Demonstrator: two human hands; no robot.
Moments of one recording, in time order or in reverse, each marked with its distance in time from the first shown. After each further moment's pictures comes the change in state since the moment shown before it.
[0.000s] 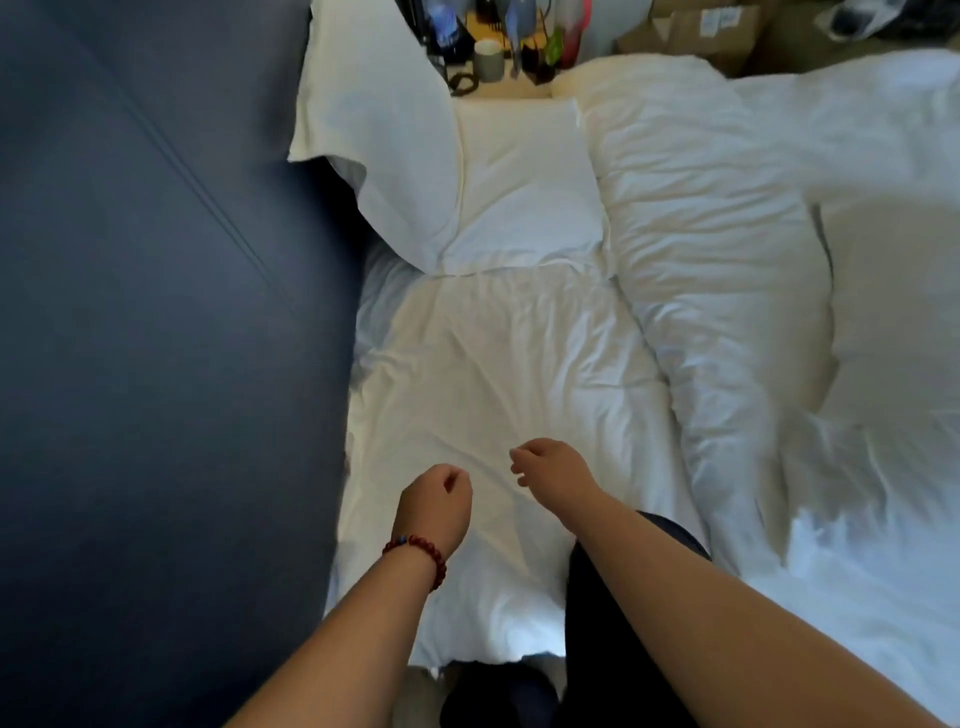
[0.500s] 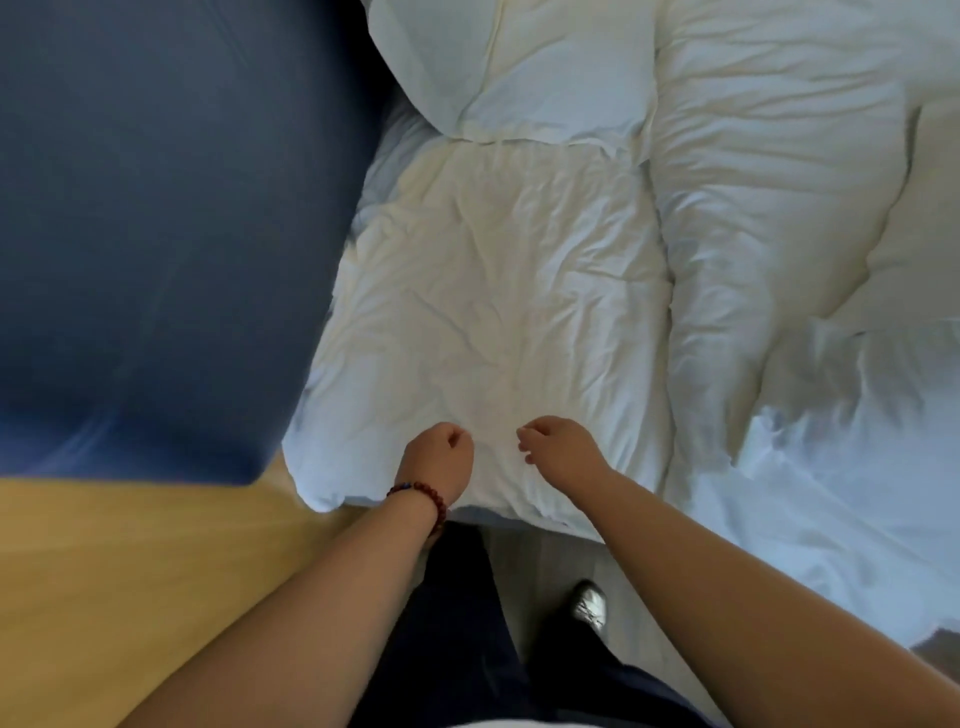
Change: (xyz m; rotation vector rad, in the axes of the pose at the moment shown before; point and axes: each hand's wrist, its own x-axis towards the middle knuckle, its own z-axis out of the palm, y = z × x) left_hand -0.098 -0.050 0.114 0.077 0.044 -0.134; right_hand -0.066 0.141 -0.036 -0.187 -0.199 -0.046
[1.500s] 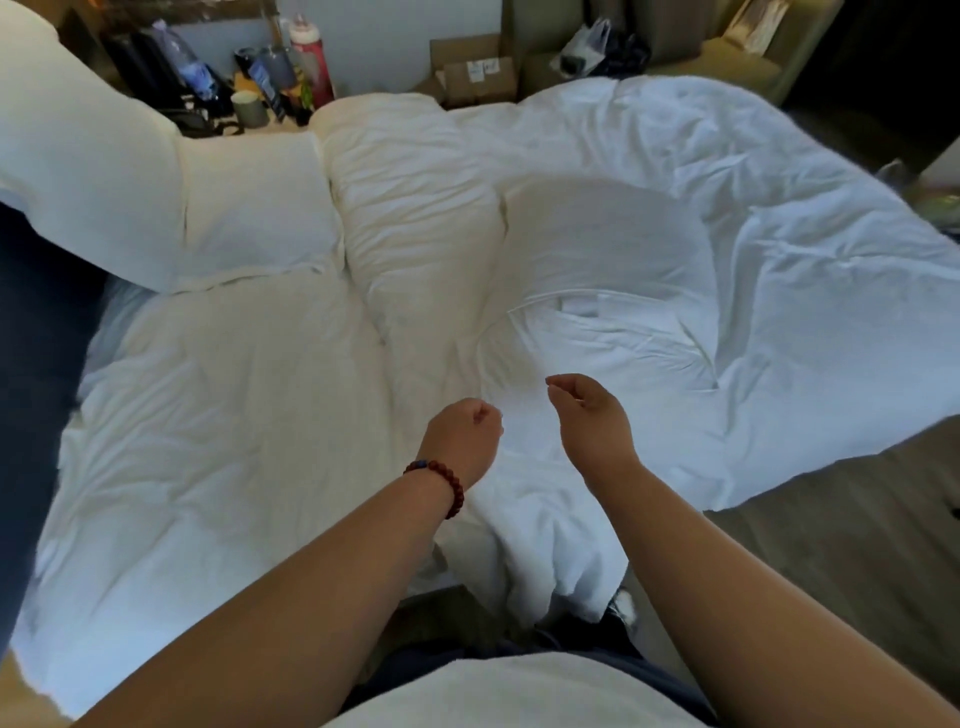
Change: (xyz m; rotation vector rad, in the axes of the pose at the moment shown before) left_hand -0.151 0.235 0.188 0.041 -0.273 0.567; right_hand -0.179 0.141 -0.249 0.506 0.816 -0.096
